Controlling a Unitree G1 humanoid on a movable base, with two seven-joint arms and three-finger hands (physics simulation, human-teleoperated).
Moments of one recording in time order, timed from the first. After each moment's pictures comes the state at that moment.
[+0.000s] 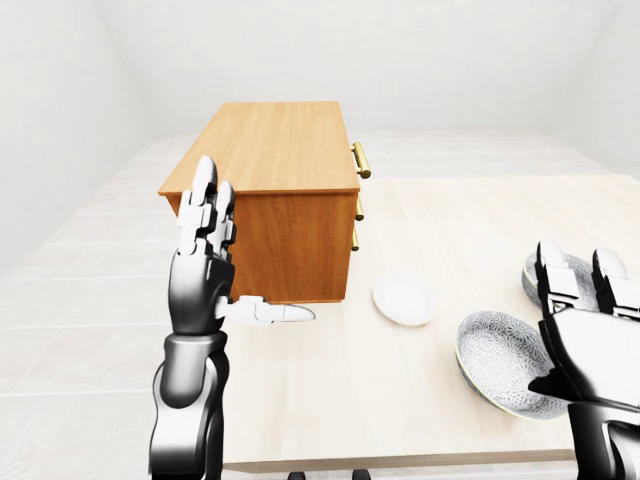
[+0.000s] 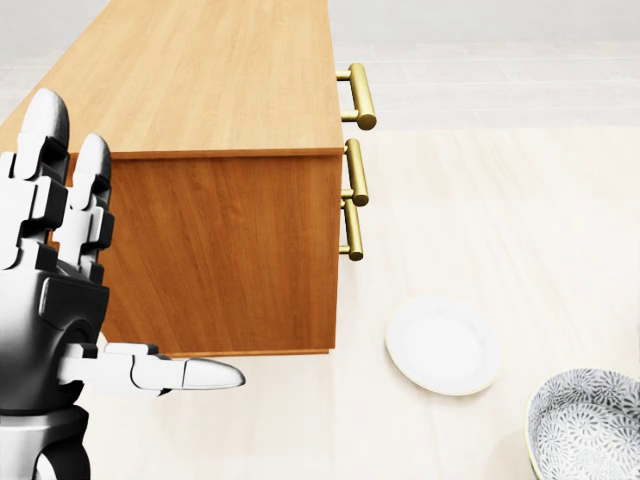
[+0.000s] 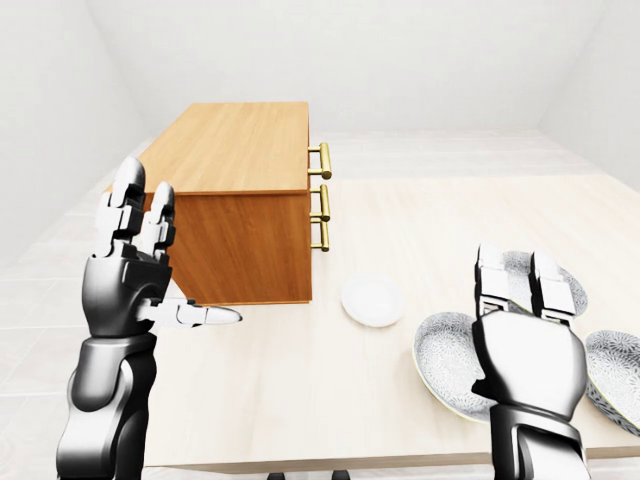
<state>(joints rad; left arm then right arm) -0.02 0.02 0.00 -0.63 0.00 0.09 -0.07 0.33 -0.01 -0.44 -0.81 -1.39 -0.09 0.31</state>
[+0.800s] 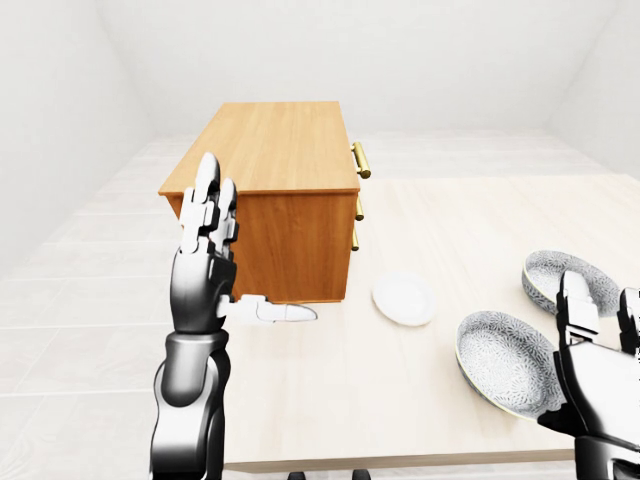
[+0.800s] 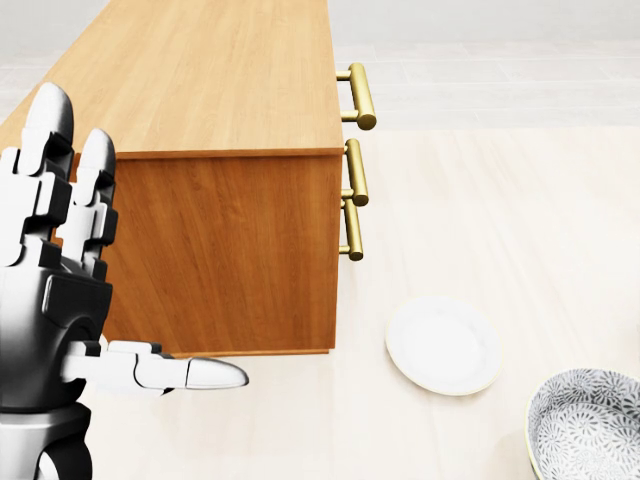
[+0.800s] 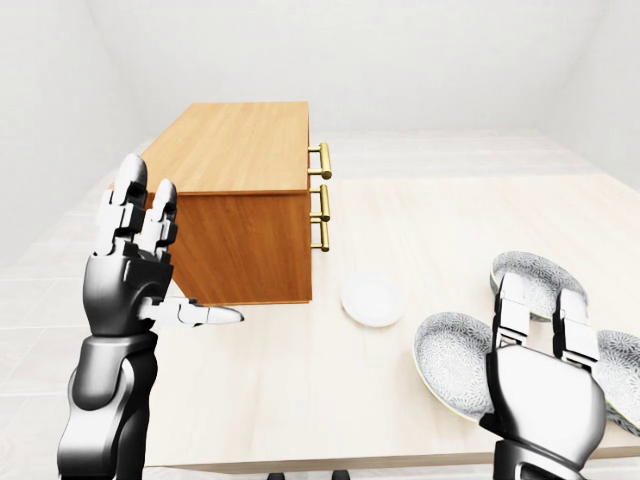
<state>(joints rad) -0.03 0.02 -0.01 -0.63 0.01 0.09 -0.08 0.47 0.15 -0.48 -0.84 -1.45 -0.09 0.22</state>
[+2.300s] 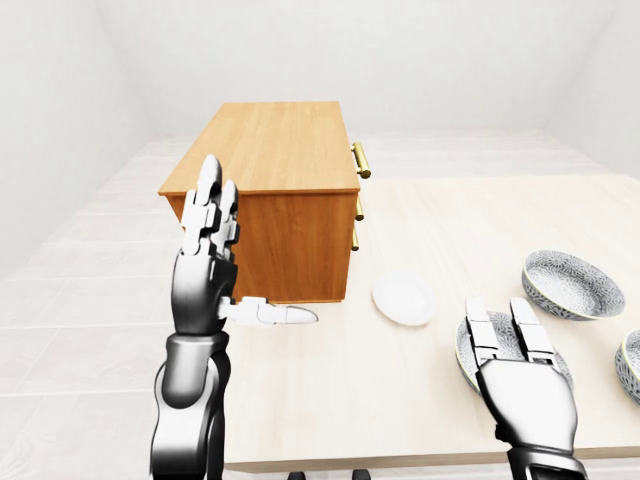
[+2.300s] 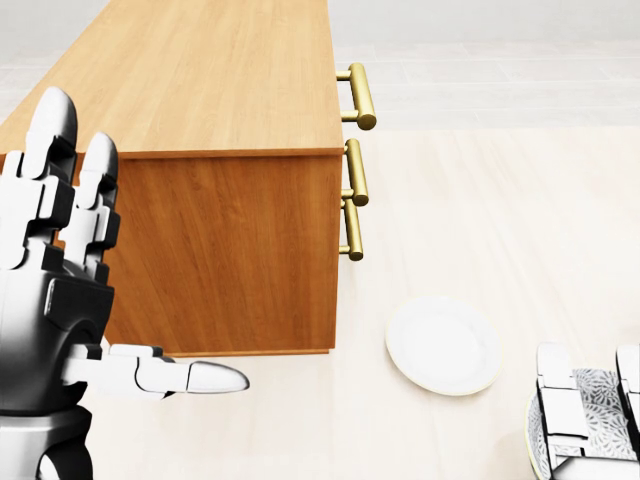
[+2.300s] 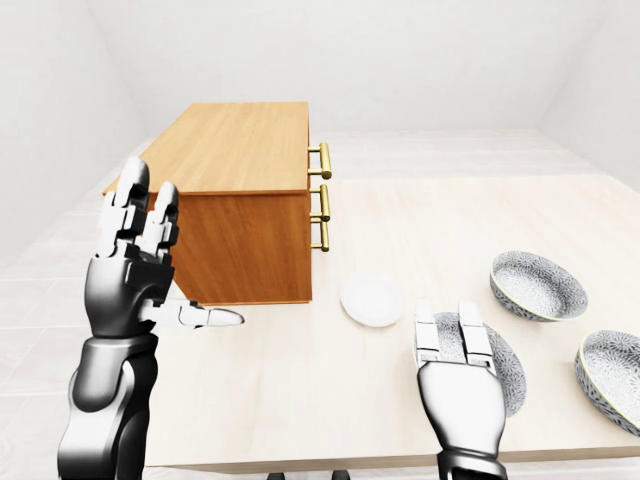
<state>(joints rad) -0.03 0.02 -0.01 -0.63 0.01 0.09 -0.08 0.64 0.02 -0.15 -0.65 -1.67 -0.09 -0.03</state>
